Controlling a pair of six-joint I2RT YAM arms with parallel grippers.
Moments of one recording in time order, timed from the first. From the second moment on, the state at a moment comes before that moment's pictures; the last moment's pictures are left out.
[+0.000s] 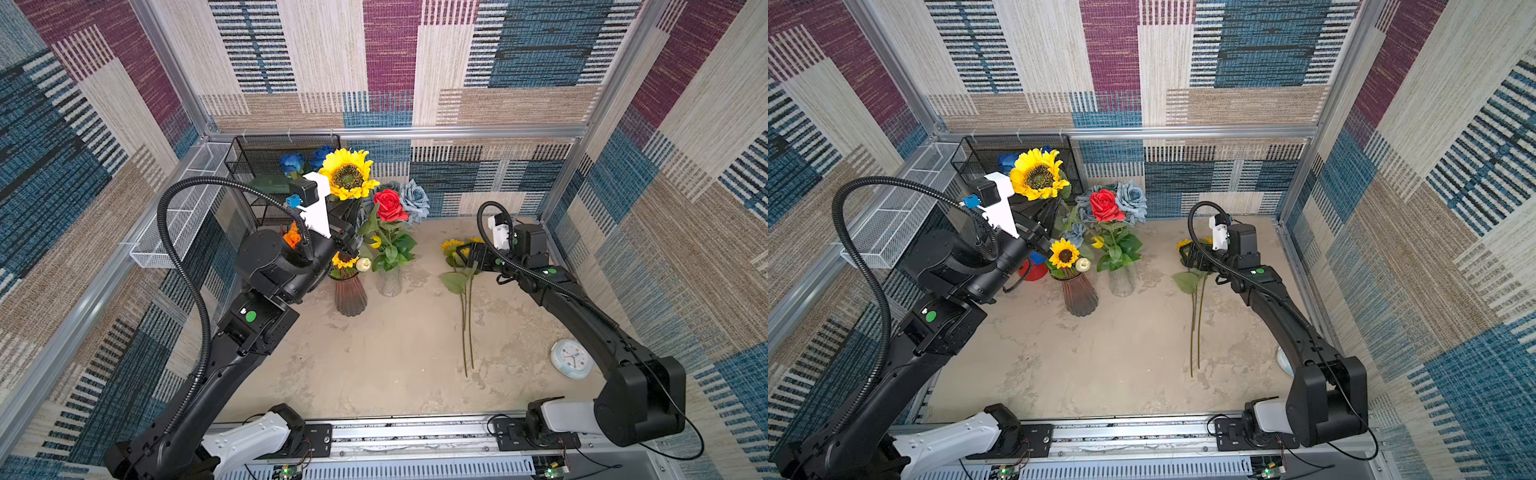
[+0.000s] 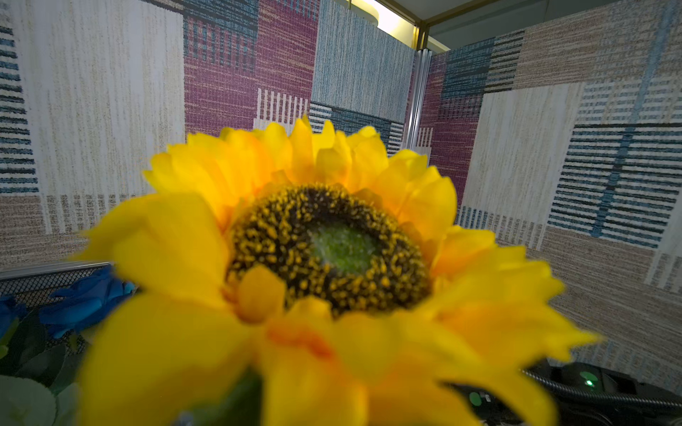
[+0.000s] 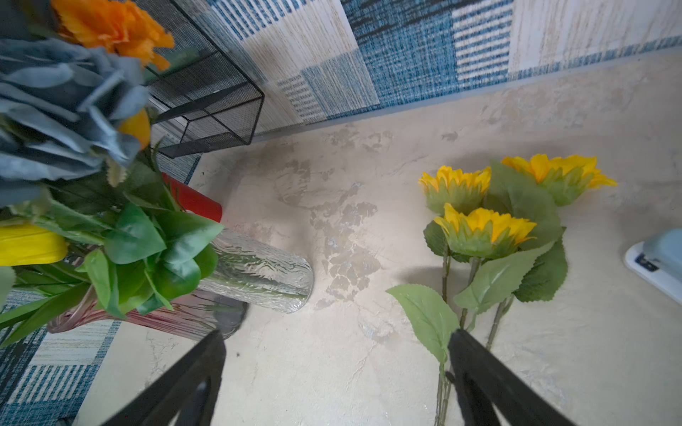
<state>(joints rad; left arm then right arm) -0.64 1.07 1.45 -0.12 -0.02 -0.08 0.17 1.33 1.09 -0.27 -0.38 0.34</state>
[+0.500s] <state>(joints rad) -0.63 1.19 1.65 -0.52 0.27 -0.08 0.31 1.07 1.09 -0.08 -0.73 0.18</state>
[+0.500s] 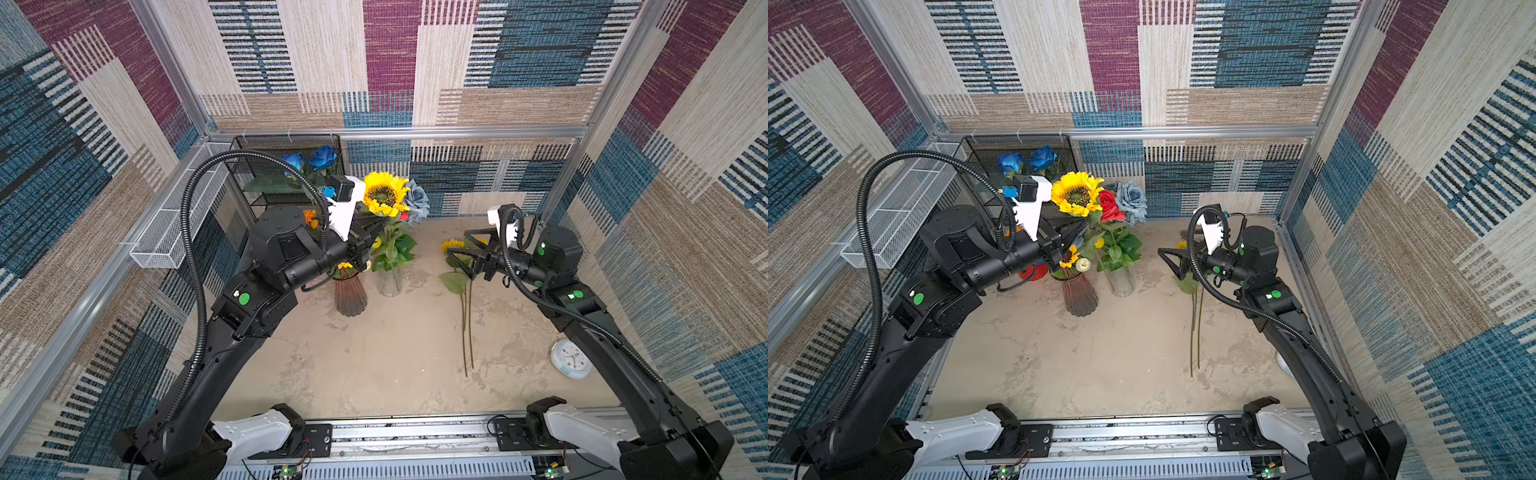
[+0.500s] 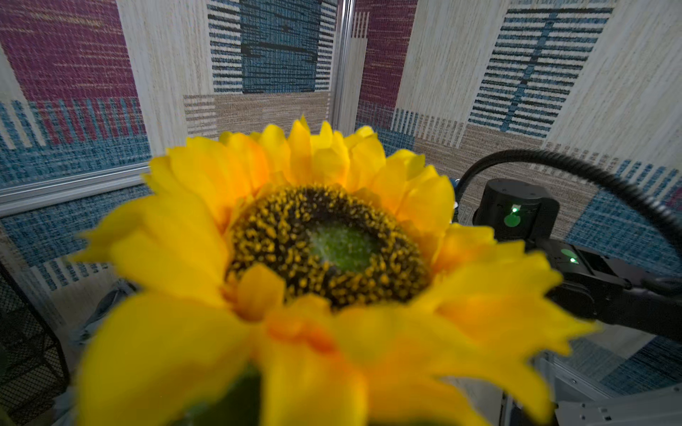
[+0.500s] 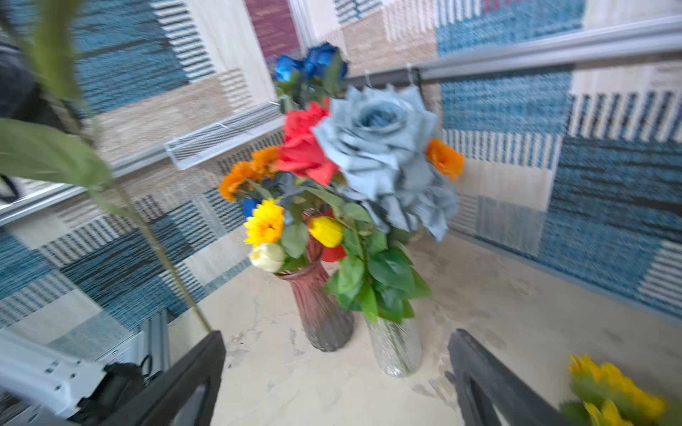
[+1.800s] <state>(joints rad) -0.63 1.24 1.59 -0.35 0.55 -0.23 0.58 1.27 1.28 -0.14 -0.93 0.09</state>
